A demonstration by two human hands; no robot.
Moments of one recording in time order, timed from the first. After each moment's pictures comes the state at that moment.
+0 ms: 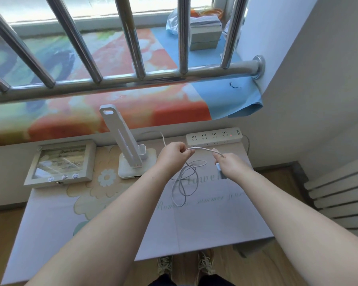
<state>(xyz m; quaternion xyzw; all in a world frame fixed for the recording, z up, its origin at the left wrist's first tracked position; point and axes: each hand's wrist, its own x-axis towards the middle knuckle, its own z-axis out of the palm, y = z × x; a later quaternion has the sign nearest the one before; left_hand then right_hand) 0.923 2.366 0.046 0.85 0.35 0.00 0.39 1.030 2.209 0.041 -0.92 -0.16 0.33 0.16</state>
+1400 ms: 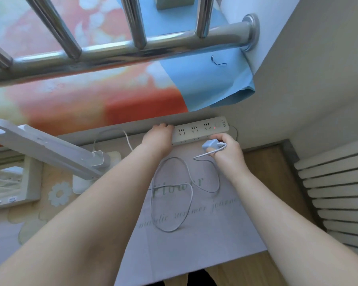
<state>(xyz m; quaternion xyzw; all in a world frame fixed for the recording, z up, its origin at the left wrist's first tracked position) 1.046 2.396 -0.028 0.95 0.23 -0.17 0.14 1.106 2.202 -0.019 -0.83 -0.07 0.27 0.48</state>
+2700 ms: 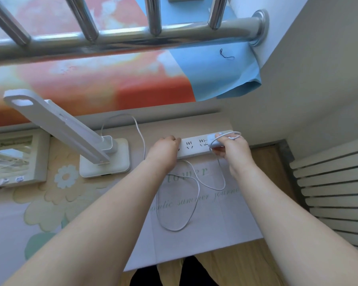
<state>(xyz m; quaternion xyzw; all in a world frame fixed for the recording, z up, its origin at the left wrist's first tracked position) 0.984 2.361 -0.040 0.96 0.19 -0.16 0.15 1.088 2.204 -0.016 -0.69 0.12 0.29 0.65</state>
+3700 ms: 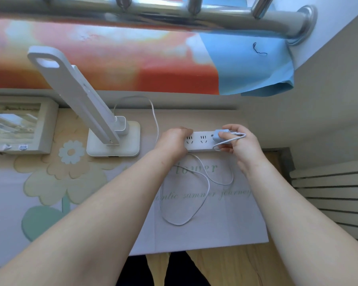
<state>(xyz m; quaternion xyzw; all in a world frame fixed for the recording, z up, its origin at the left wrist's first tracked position) 0.974 2.375 -0.056 0.90 0.27 -0.09 0.33 1.086 2.226 -0.013 -0.77 0.00 0.34 0.55</state>
